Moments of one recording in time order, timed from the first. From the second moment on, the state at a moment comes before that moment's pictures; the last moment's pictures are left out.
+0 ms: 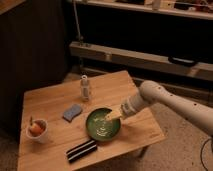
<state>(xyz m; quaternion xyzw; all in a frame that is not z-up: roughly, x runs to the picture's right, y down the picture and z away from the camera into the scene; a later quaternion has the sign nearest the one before) 0.073 0.143 0.787 -0.46 -0.07 0.57 0.67</state>
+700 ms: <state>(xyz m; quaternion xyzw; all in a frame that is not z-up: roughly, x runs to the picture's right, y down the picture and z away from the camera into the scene) 0.088 0.142 0.832 -0.48 -0.06 0.58 0.66</state>
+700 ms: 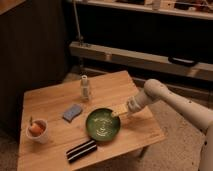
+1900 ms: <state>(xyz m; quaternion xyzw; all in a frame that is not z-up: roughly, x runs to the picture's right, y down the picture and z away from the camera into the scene) 0.063 0.165 0.817 -0.50 -0.04 0.55 0.67</state>
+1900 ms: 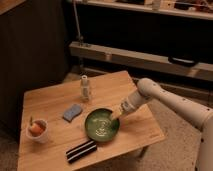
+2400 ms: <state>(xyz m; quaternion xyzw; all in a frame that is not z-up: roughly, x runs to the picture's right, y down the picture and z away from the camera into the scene) 0.061 0.186 0.825 -0.51 -0.03 0.55 0.66</state>
